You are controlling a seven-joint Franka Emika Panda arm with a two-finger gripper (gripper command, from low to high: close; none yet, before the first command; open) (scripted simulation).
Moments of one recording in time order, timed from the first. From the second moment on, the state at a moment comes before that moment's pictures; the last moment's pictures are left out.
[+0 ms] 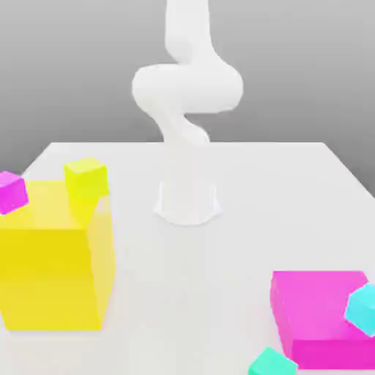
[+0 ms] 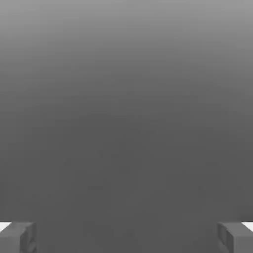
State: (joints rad) arm -0.04 -0.71 0.05 -2.30 -0.02 2.32 0.89
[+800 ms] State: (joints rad) arm -0.15 0.16 0.31 -2.28 -0.31 2.54 1.77
